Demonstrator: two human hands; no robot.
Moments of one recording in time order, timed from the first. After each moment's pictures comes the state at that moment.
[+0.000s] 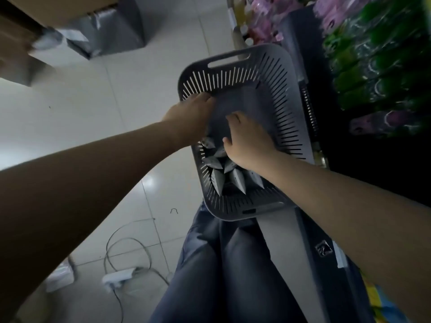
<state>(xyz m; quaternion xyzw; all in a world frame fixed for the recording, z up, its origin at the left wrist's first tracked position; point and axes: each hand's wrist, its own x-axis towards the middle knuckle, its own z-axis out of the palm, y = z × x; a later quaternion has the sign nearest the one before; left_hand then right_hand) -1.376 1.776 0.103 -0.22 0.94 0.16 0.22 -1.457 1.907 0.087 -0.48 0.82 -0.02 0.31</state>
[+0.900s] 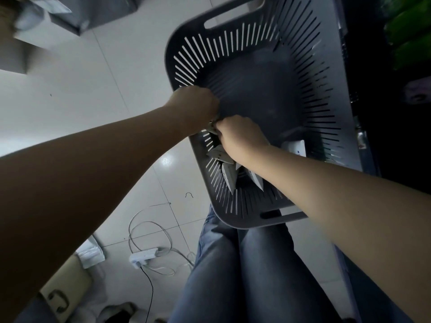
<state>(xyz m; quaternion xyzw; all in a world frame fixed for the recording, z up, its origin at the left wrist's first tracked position) -1.396 1.764 0.035 -0.08 0.92 0.02 0.37 -1.438 1.887 0.002 -0.50 0.79 -0.04 0.34</state>
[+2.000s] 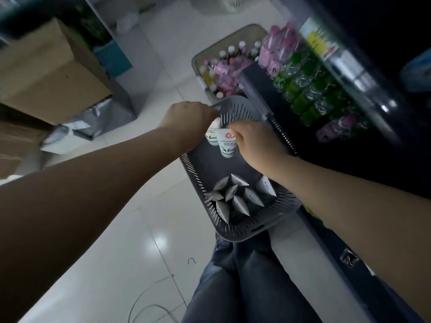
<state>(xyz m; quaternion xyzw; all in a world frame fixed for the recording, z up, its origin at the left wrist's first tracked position) -1.427 1.763 0.195 -0.06 0.99 -0.03 0.15 -1.489 1.922 0.161 -0.43 0.86 -0.23 0.14</state>
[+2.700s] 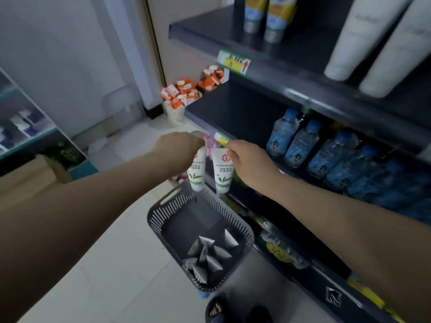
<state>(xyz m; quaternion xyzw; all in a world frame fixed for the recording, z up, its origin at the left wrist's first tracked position) -1.456 1.833 0.400 0.05 0.99 -0.08 0.04 -1.489 2.012 0.377 -0.30 0.92 -0.25 0.03</state>
